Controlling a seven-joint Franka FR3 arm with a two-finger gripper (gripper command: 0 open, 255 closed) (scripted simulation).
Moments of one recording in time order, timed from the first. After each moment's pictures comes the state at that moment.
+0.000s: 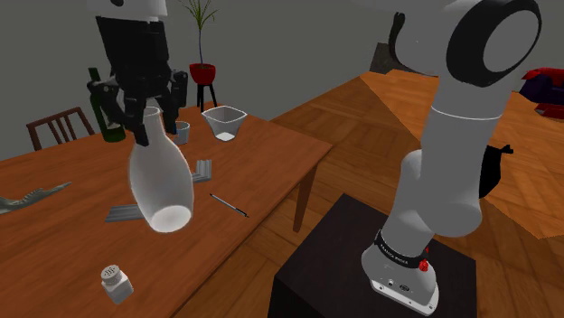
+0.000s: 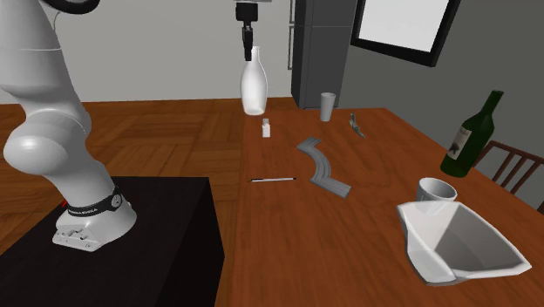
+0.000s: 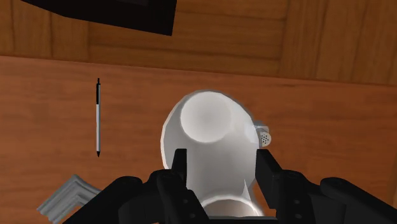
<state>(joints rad) 0.45 0.16 0.35 -1.42 -0.03 1.55 0.63</state>
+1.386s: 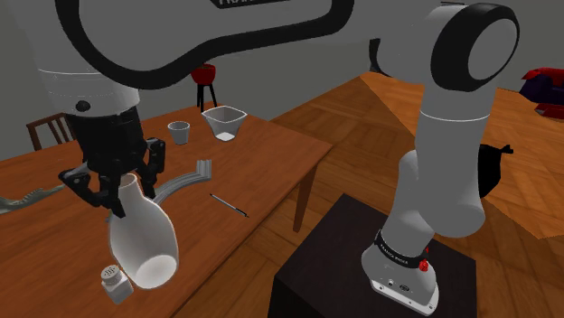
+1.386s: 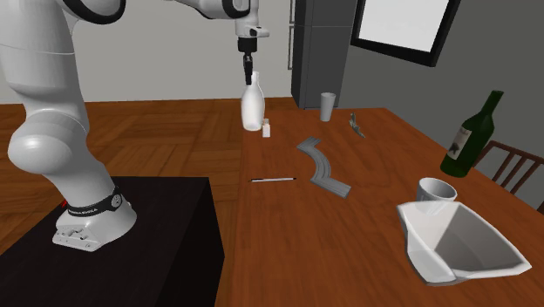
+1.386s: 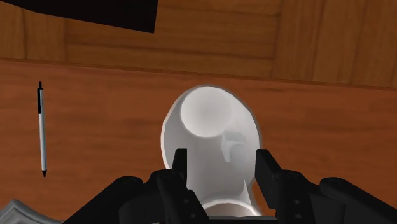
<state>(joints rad) 0.52 0.27 0.38 -1.55 -0.07 1.78 0.74</state>
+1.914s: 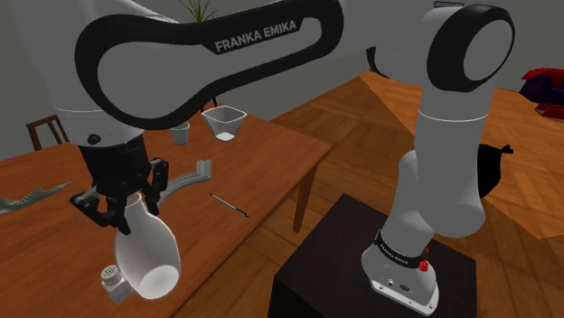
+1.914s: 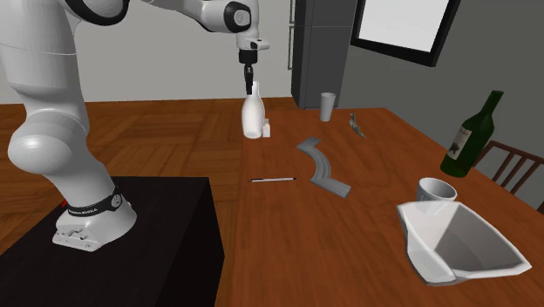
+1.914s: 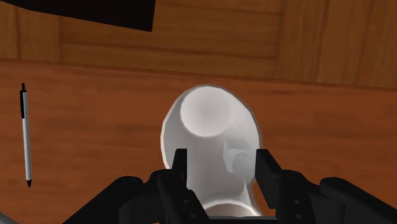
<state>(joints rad) 0.52 0.28 0.38 -1.63 -0.07 1.88 0.74</state>
